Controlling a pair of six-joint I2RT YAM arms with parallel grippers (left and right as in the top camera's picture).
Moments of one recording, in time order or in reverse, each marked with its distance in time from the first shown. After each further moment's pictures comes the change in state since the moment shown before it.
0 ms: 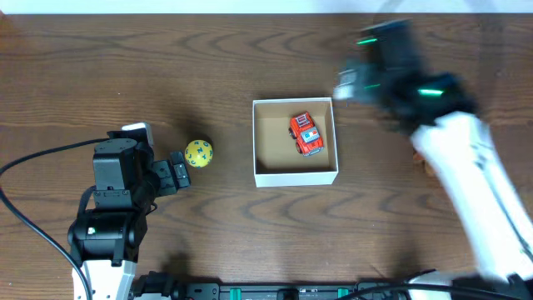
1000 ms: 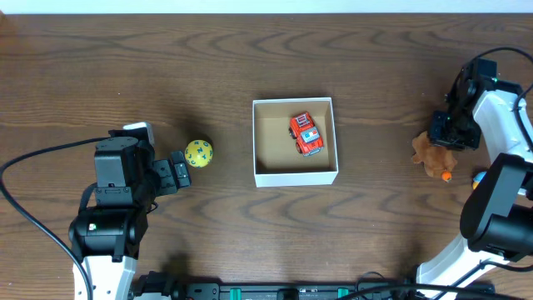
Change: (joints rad) left arm 0.000 0.018 0.000 0.000 0.000 0.000; right arm -0.547 0.369 -0.225 -0.023 -0.147 -0.367
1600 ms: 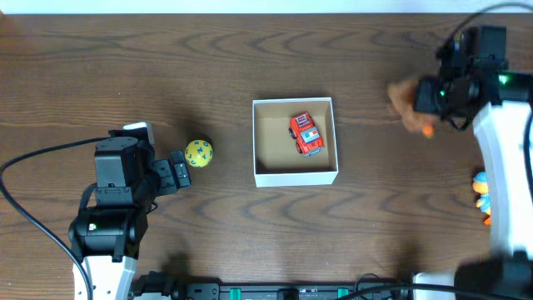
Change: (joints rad) left arm 0.000 0.000 0.000 0.000 0.000 0.000; right arm 0.236 -0.375 0.141 0.006 -0.182 0.045
